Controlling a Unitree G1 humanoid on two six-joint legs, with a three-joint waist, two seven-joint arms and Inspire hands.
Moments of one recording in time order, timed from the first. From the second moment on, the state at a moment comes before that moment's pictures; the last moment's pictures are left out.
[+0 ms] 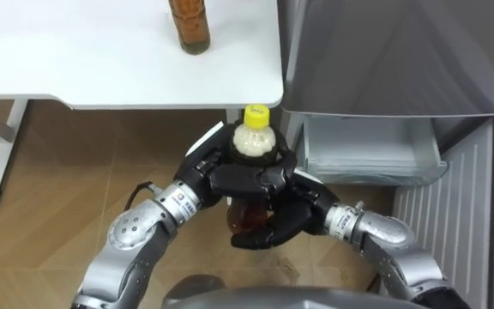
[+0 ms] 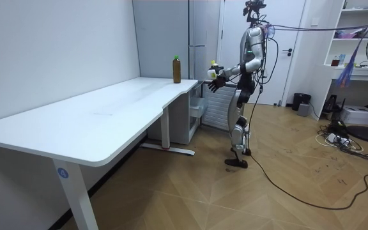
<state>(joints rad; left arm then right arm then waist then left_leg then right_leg) 0.24 0.25 -0.30 -0.04 -0.40 0.01 -0.45 0.12 -0.24 0.37 0.39 0.29 -0.04 0.71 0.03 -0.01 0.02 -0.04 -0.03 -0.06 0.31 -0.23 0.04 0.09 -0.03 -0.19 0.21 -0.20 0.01</state>
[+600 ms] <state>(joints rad) 0.24 0.25 -0.36 -0.04 -0.40 0.01 -0.44 0.11 -0.24 0.39 0.39 0.27 -0.02 0.72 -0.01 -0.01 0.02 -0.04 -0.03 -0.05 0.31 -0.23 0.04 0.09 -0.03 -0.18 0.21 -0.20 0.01</state>
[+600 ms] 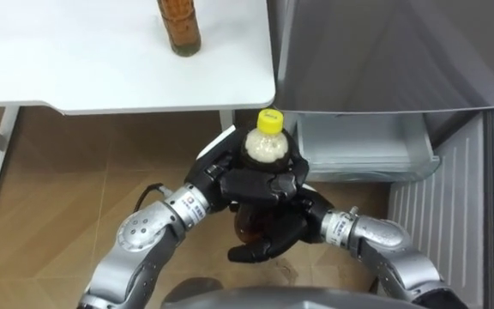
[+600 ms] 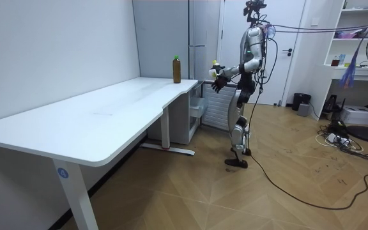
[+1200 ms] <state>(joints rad) 0.22 0.26 -0.37 -0.04 -0.40 0.02 -0.44 0.10 -0.25 0.40 0.39 0.26 -0.02 0.73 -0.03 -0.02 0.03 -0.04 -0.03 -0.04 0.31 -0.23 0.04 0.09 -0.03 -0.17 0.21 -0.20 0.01</state>
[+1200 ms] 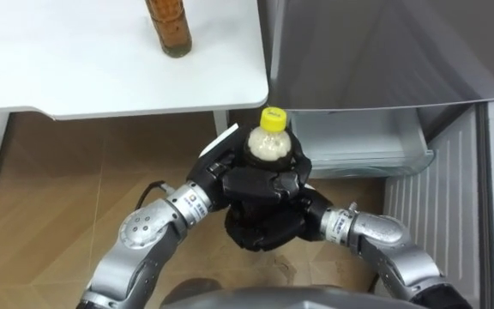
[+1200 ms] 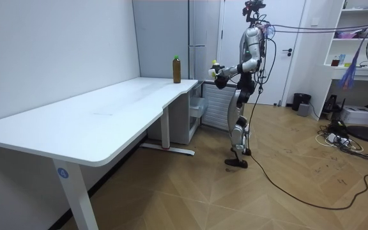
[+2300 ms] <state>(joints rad) 0.21 0.25 -0.37 -0.04 -0.40 0.02 -0.40 0.10 -0.26 0.40 0.39 0.27 -0.01 0.72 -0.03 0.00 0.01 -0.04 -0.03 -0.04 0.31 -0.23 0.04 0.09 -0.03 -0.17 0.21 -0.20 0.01</state>
